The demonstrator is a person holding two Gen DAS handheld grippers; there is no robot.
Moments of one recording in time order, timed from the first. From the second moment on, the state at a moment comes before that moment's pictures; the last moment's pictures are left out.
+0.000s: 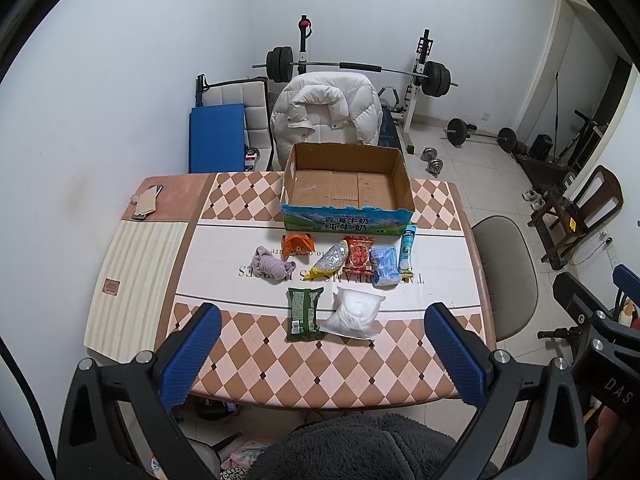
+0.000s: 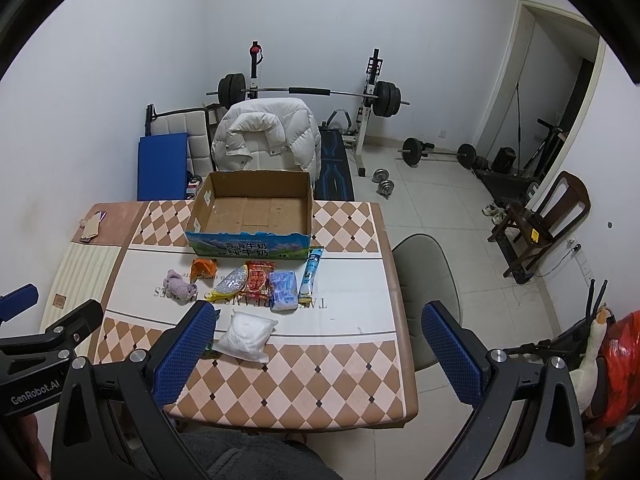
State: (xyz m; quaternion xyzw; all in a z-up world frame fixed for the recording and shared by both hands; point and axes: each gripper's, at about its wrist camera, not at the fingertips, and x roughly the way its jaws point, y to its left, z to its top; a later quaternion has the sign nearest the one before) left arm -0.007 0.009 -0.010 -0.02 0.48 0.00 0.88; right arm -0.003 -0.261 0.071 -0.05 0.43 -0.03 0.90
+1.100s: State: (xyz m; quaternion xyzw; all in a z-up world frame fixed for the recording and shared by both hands) left arm 0.022 0.024 -0.052 0.00 0.51 0.03 0.86; right arm 0.037 -0.263 0.039 -0.02 0.46 -0.02 0.89
